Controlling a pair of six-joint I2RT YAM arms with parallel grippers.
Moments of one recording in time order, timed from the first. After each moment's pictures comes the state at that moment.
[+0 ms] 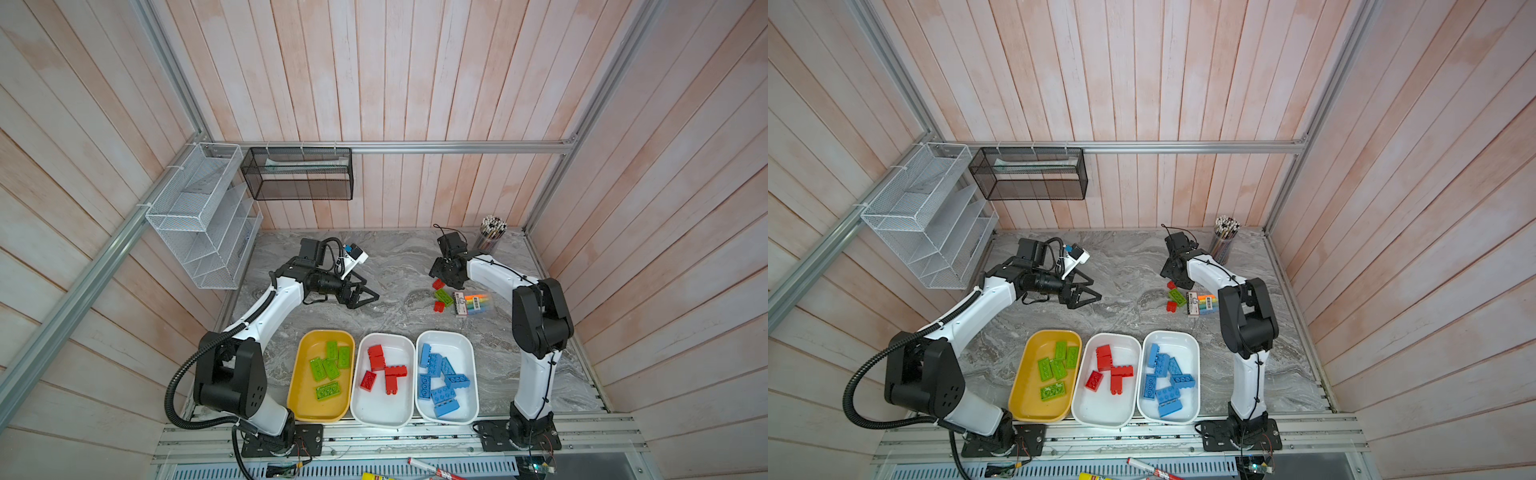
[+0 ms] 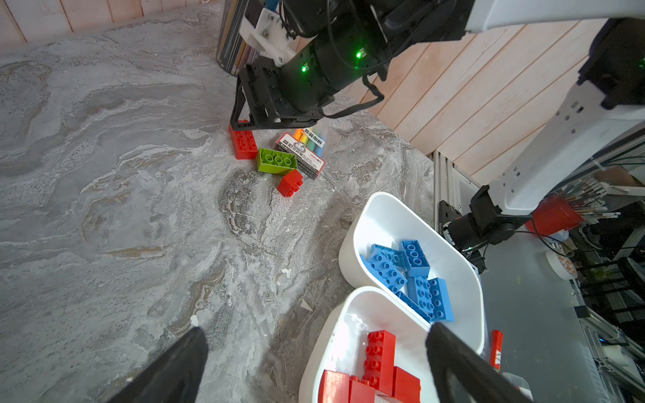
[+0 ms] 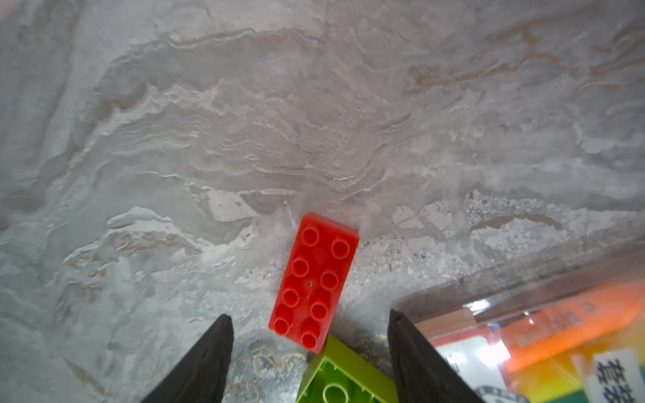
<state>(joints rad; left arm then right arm) -0.24 1.57 1.22 -0.59 0.98 0.37 0.38 2.05 1.52 -0.60 0.16 0.81</state>
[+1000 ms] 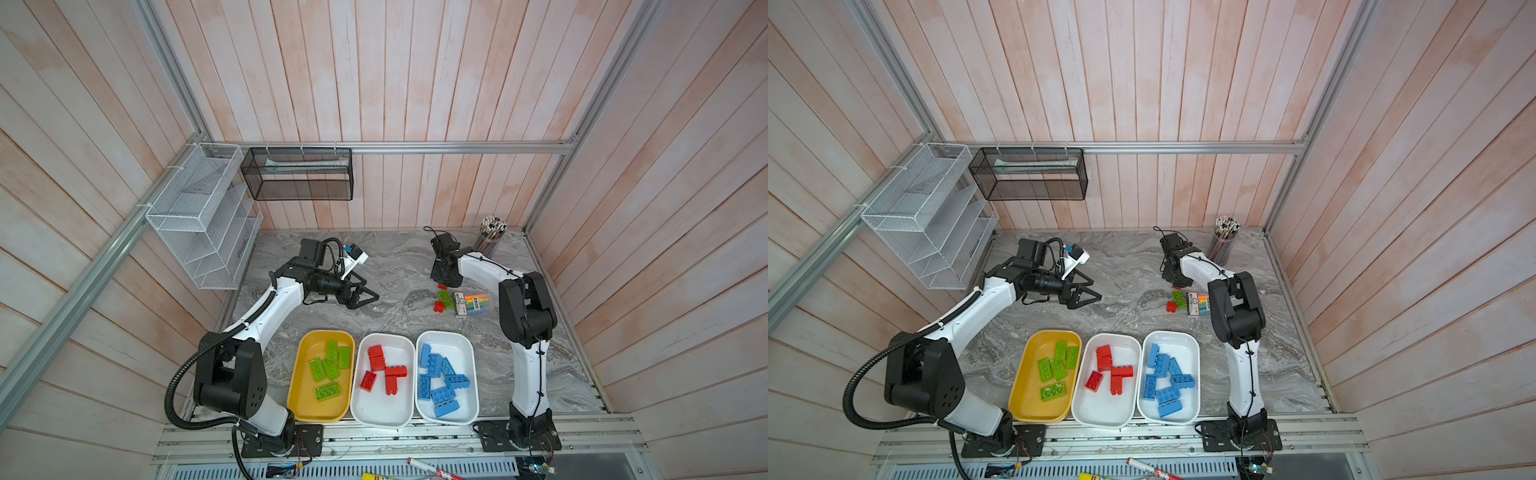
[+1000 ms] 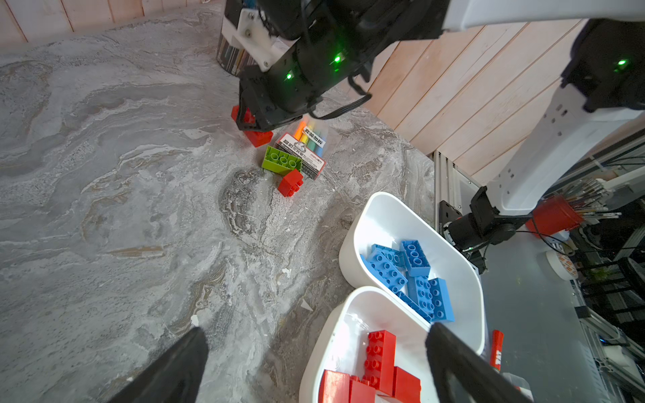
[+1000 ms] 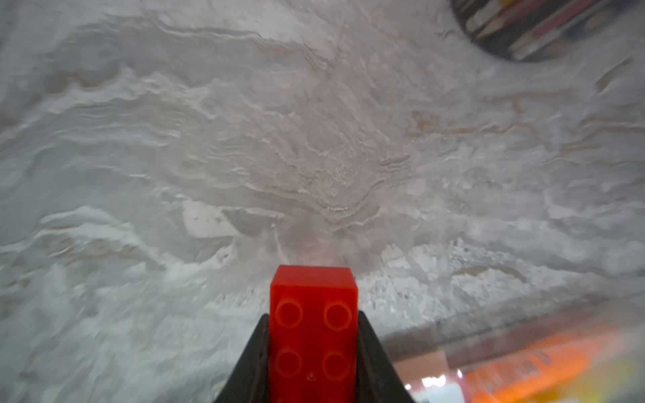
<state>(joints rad) -0.24 1.57 1.22 -0.59 0.98 0.37 0.40 2.01 1.57 -0.63 0.22 0.57</state>
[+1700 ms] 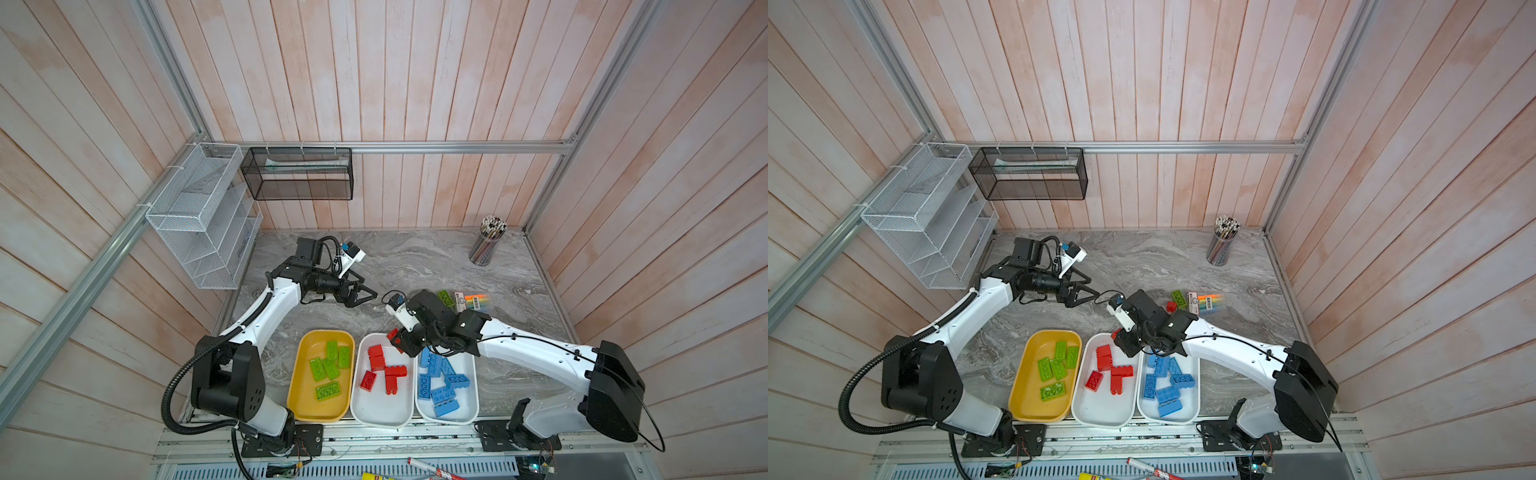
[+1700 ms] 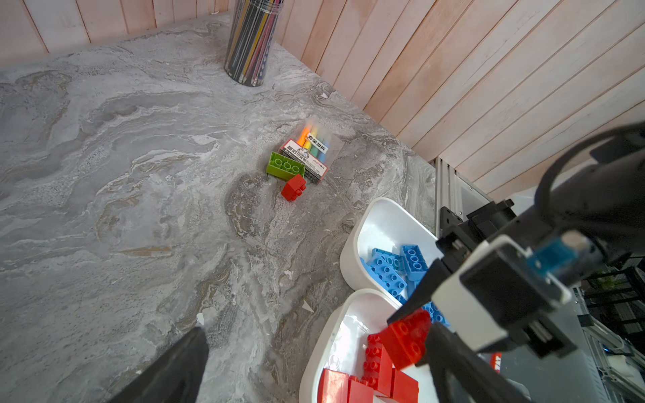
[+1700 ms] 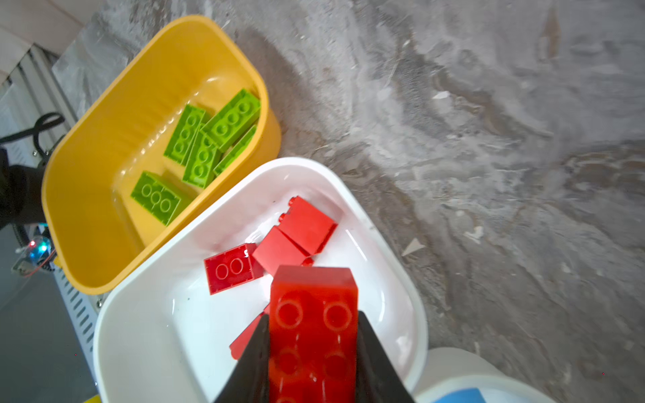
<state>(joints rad) -0.22 1.54 1.22 -0.59 0.98 0.35 1.01 1.45 1.00 -0.49 -0.17 0.18</state>
